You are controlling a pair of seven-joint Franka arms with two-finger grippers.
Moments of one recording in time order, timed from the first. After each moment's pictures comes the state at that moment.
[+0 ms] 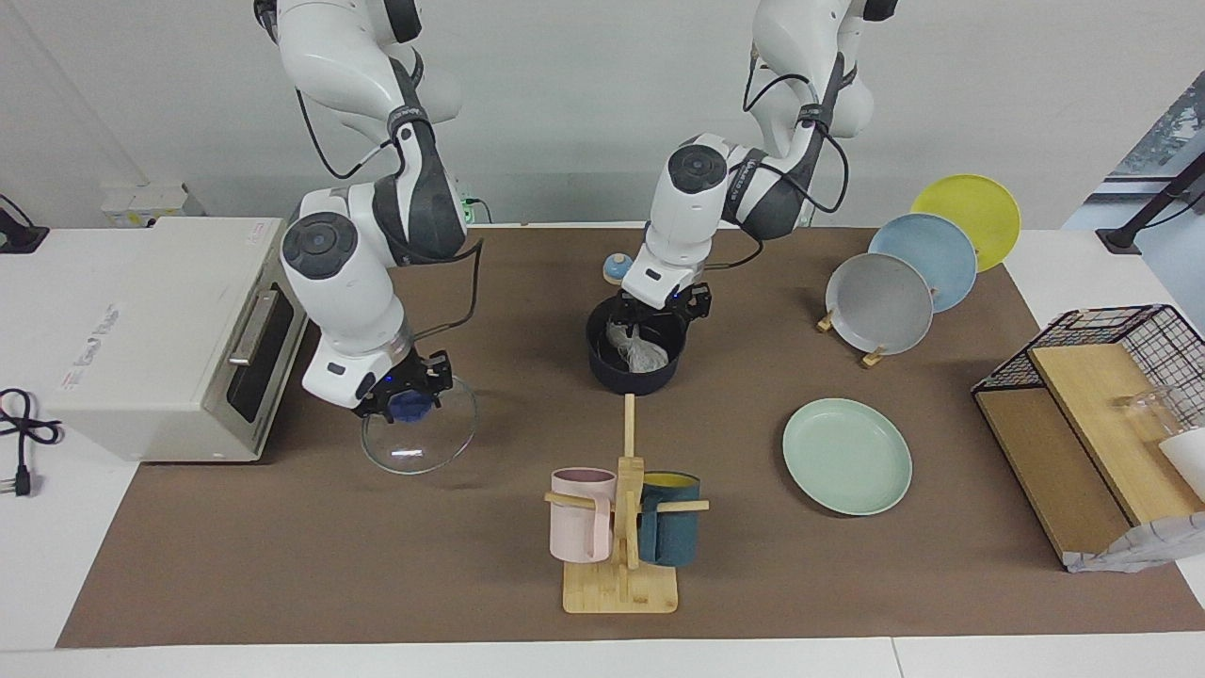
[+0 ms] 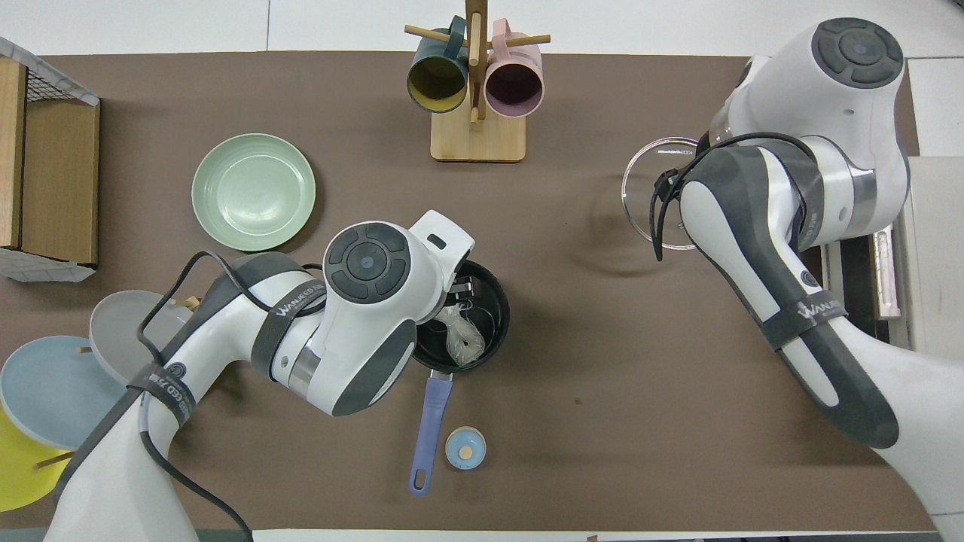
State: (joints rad) left arm -0.54 0.20 -0.14 -1.95 -0.04 2.16 -0.71; right arm 0.08 0.39 0.06 -1.58 -0.02 1.95 -0.21
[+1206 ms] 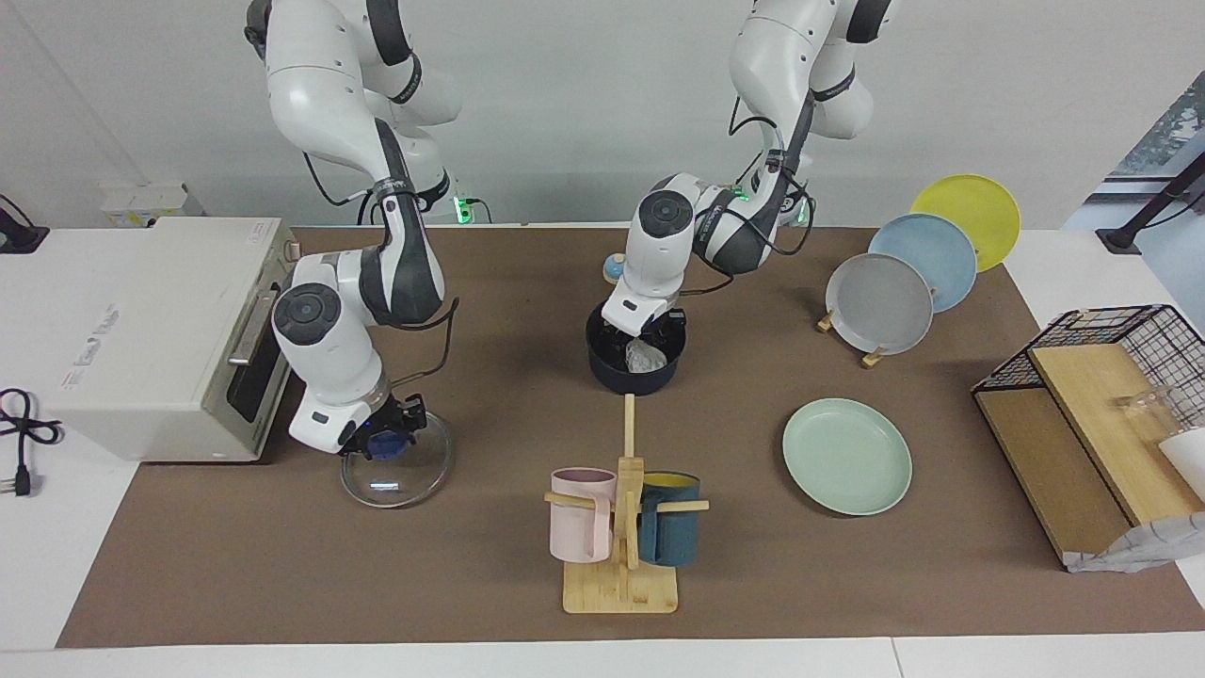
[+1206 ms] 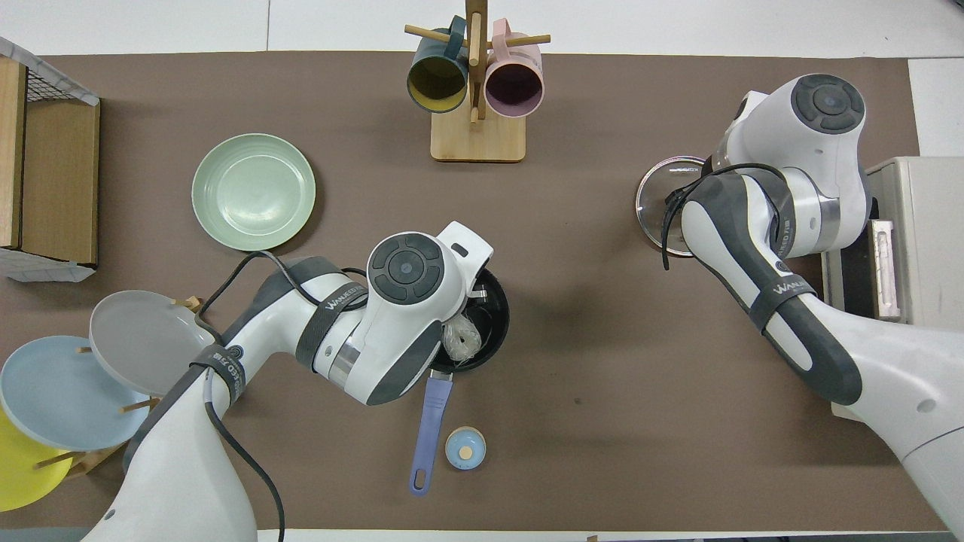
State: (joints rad) left arm -0.58 0.28 -0.12 -1.94 -0.04 2.23 -0.72; right arm 0.03 0.46 0.06 -1.70 -0.07 2.15 -0.24
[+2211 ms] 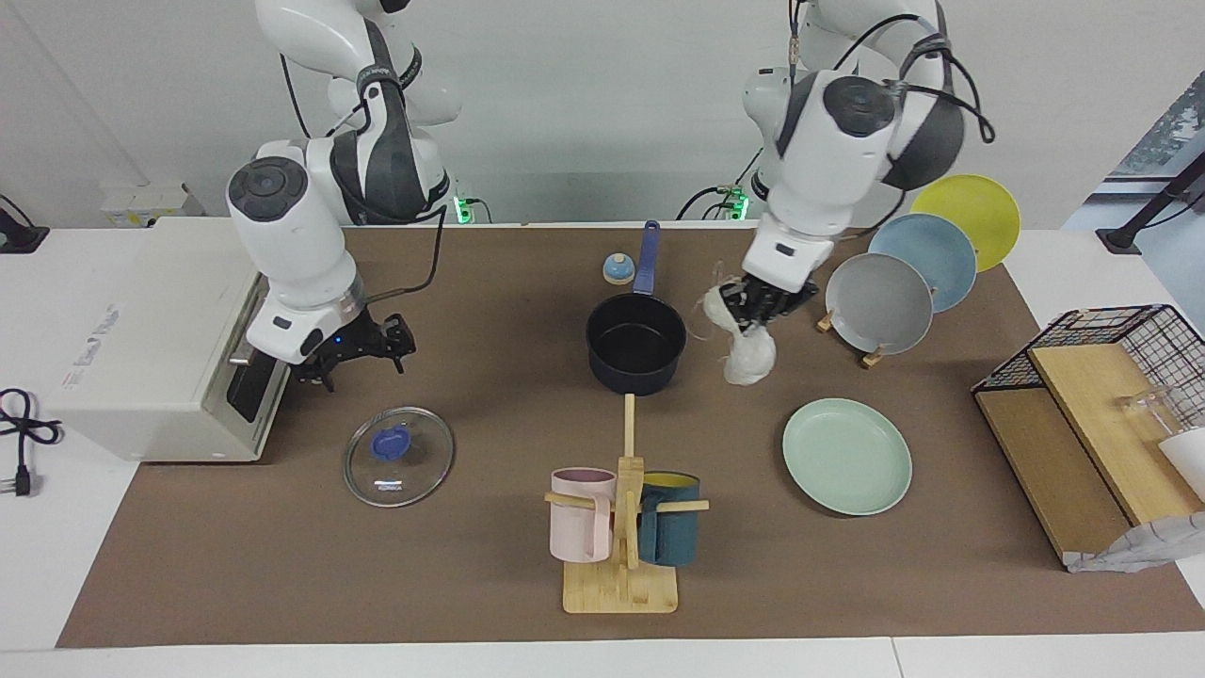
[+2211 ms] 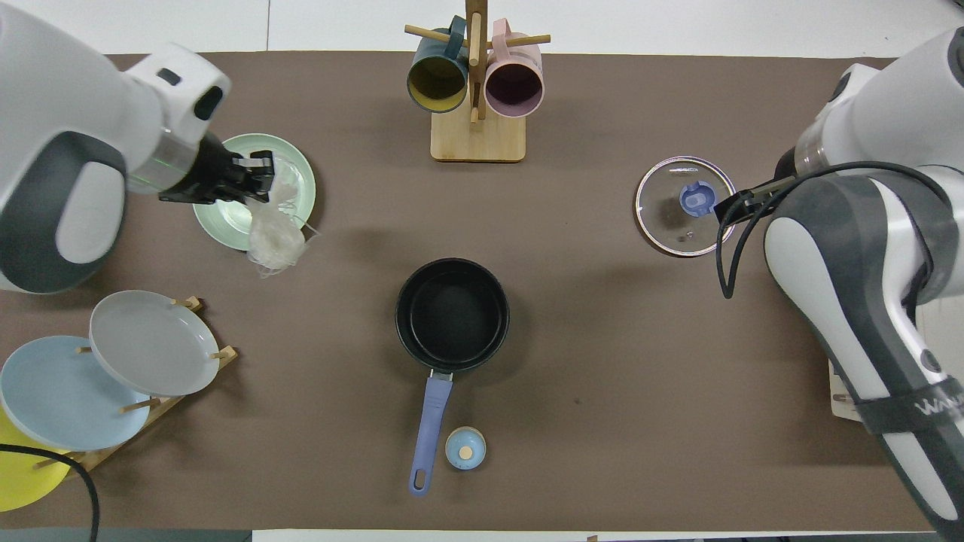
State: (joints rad) left arm -0.14 0.18 -0.09 -1.59 -0.10 1.82 -0.30; right arm 0.03 0.13 0.07 -1.69 -0.07 1.79 -0.15
